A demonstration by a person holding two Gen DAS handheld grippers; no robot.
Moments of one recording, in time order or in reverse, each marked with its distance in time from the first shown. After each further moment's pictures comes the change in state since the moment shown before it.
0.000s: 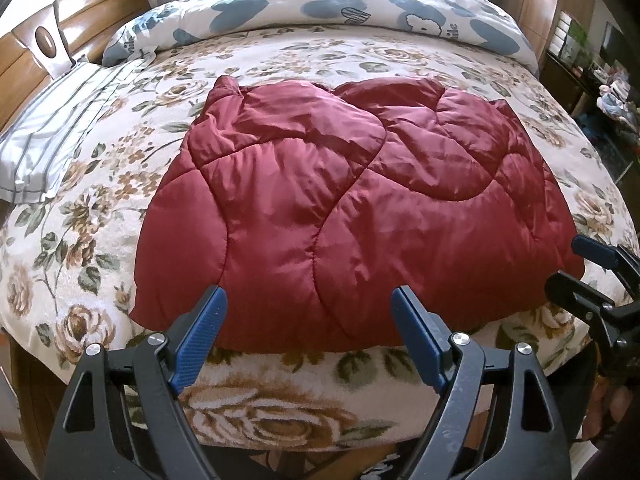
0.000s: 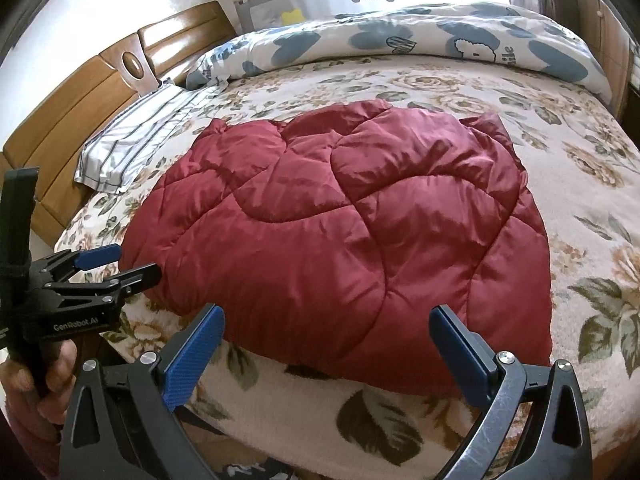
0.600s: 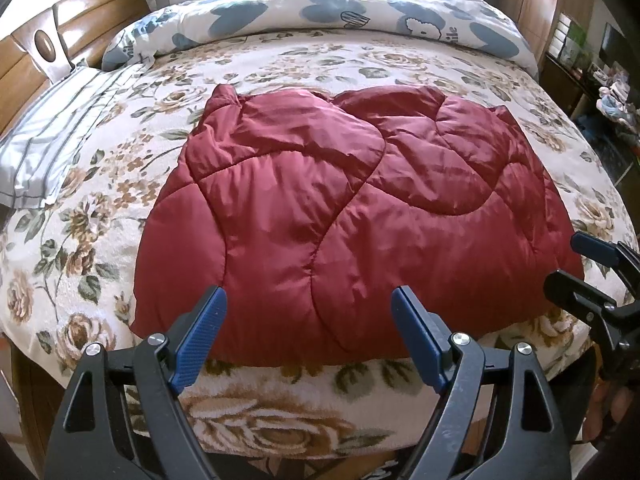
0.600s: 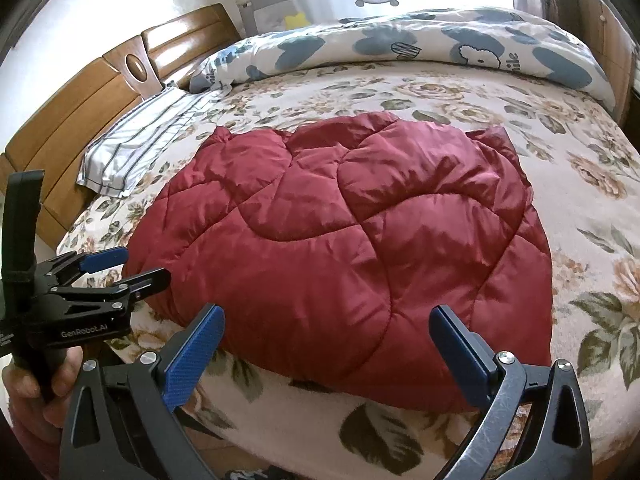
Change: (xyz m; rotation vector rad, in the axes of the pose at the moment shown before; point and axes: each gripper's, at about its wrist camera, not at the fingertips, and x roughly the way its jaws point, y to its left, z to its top) left arm 0.000 -0.001 0.008 -0.002 -0.012 0.001; right arm 0.000 0.003 0.012 -0.010 -0.012 0.007
